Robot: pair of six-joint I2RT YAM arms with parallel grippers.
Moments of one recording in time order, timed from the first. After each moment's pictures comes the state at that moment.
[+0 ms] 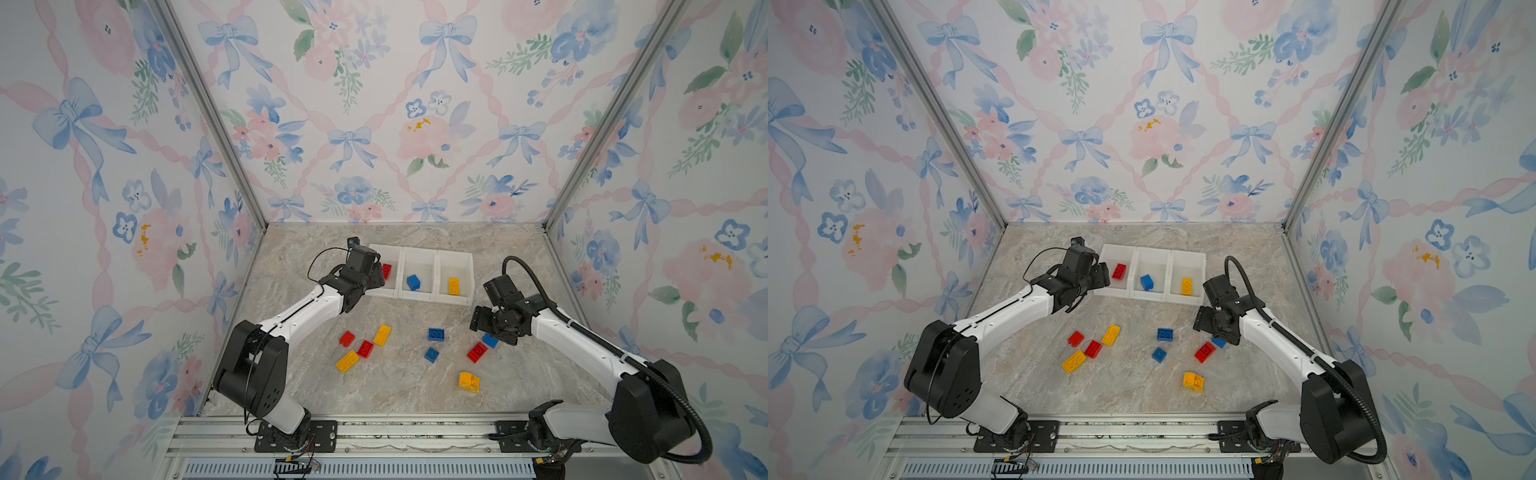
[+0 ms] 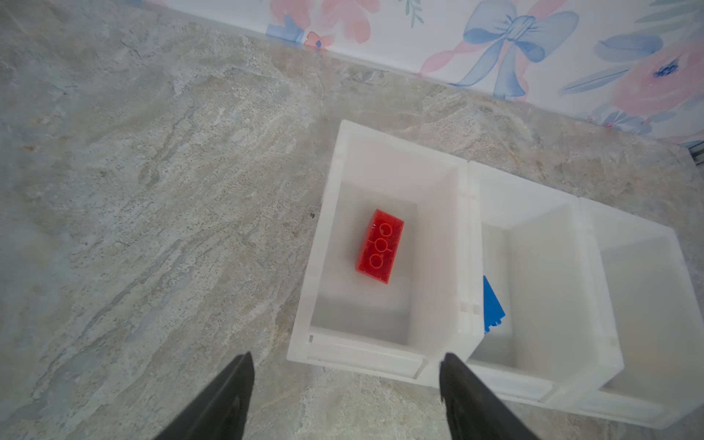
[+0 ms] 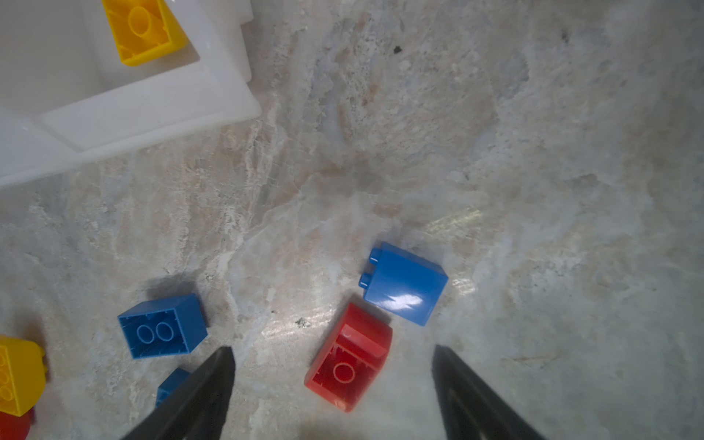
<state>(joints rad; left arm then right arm) -0.48 1.55 1.08 -0.27 -0.26 -0.53 0.39 1.32 0.86 -0.80 0.06 0.73</state>
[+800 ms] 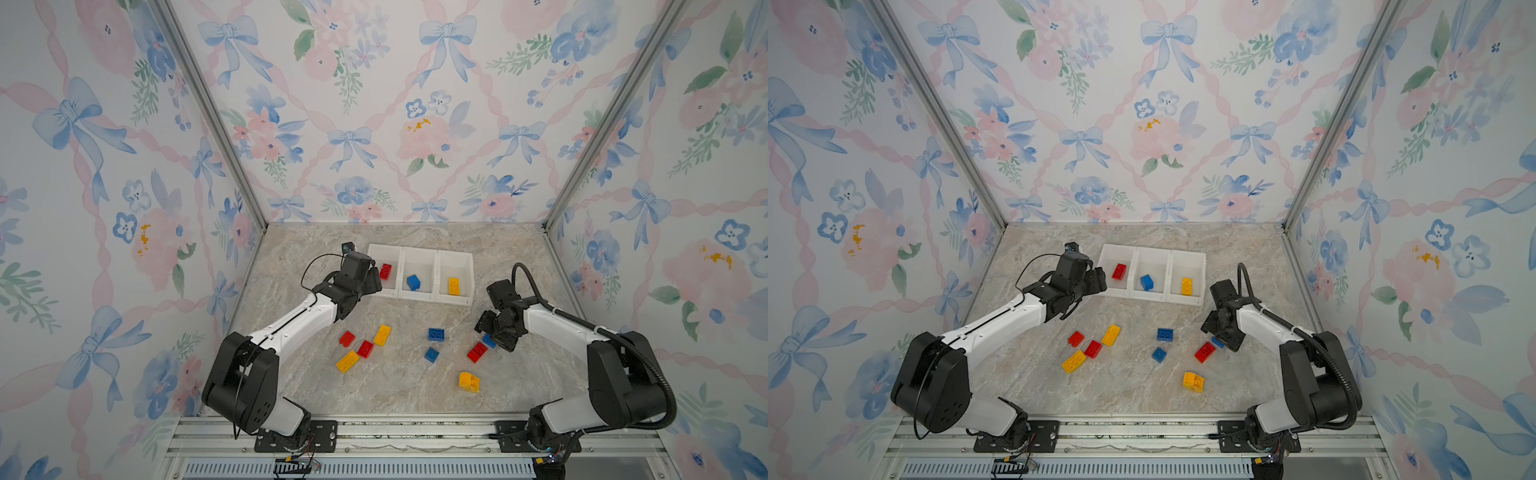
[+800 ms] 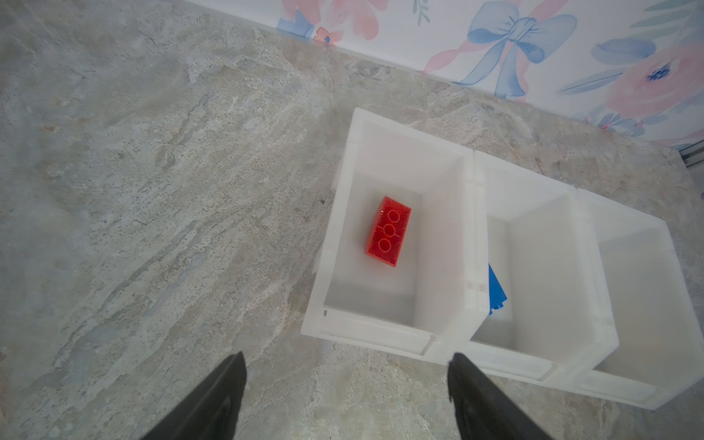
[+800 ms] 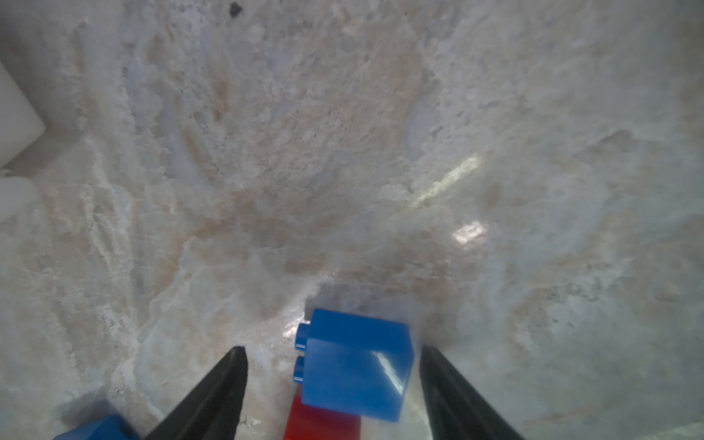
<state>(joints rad) -0.48 1.47 1.00 -0.26 -0.26 -0.54 0.28 1.49 0.79 -0.67 0.03 0.86</state>
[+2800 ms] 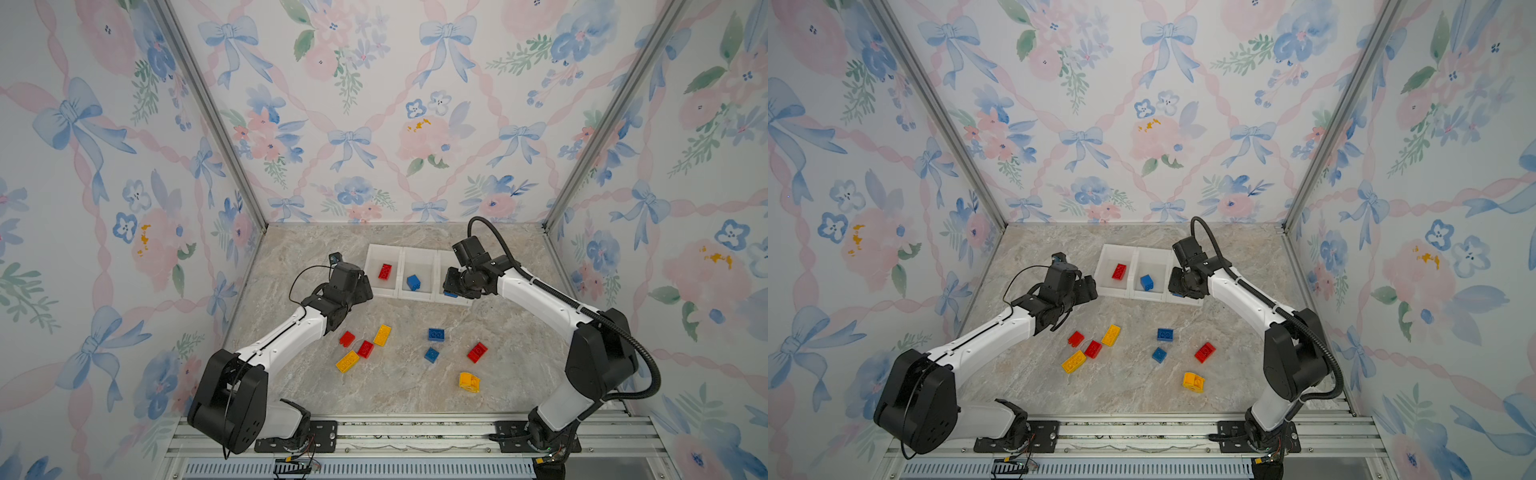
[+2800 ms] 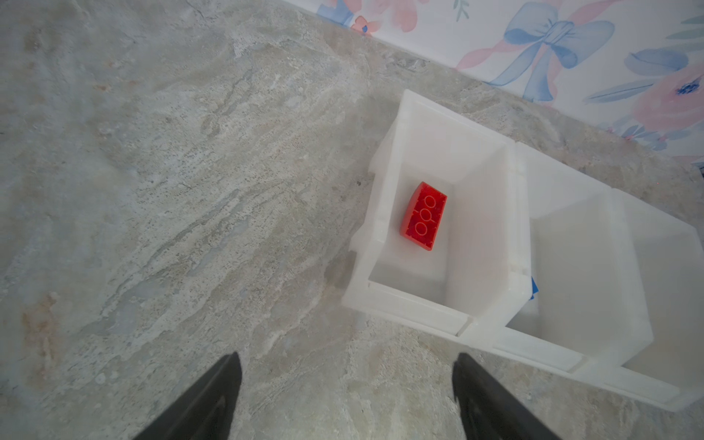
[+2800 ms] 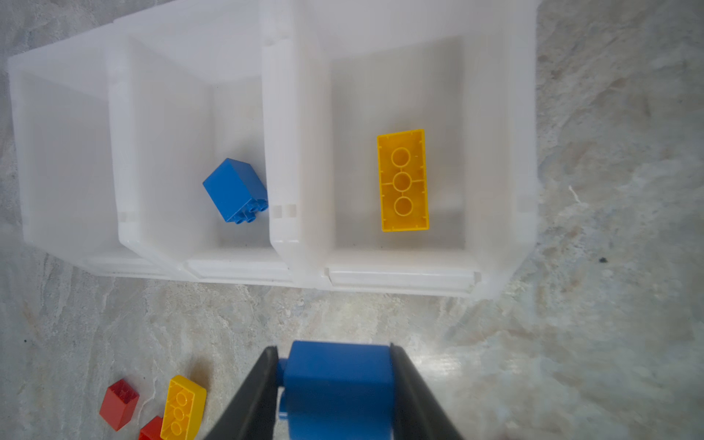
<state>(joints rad) -0.43 1.36 0.85 -0.22 -0.26 -0.58 0.50 1.71 1.38 -0.72 0.04 0.66</state>
